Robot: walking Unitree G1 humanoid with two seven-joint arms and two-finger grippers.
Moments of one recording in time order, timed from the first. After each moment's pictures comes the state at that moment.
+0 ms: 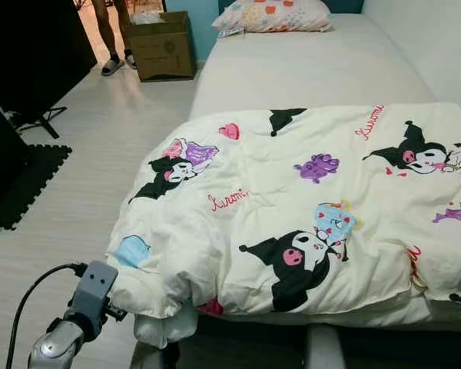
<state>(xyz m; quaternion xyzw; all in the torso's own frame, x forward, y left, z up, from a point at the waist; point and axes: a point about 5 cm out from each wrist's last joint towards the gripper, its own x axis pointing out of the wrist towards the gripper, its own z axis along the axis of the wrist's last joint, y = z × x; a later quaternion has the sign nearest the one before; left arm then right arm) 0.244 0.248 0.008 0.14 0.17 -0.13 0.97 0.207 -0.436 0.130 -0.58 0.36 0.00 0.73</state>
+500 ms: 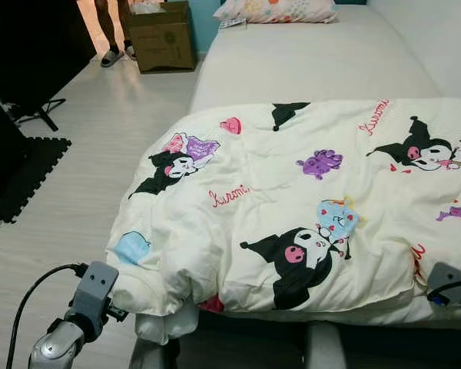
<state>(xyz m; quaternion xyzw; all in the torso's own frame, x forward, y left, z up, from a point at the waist) 0.244 0.247 0.011 0.14 0.16 -0.13 0.97 0.226 -0.416 0.116 -0.64 0.32 -0.01 0.70</state>
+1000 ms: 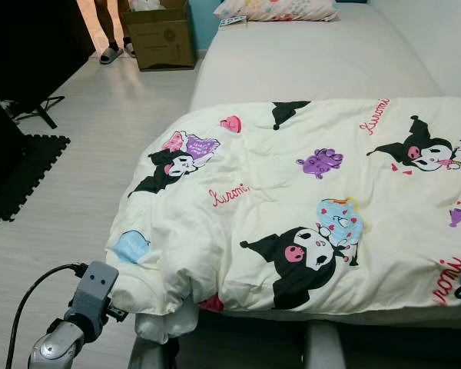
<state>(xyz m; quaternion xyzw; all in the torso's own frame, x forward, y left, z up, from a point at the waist) 0.244 0.246 0.014 0.14 0.16 -0.13 0.97 0.206 -0.460 0.140 -0.66 0.37 -0.11 0.65</state>
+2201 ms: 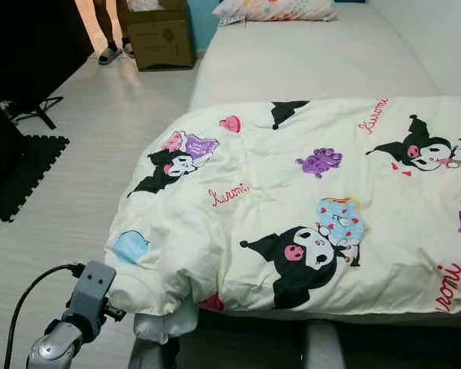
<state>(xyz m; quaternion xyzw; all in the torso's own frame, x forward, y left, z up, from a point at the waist) 0.241 0.253 0.008 0.15 0.18 -0.09 0.97 0.188 -0.501 0.223 -0.46 0.38 -0.28 0.75</state>
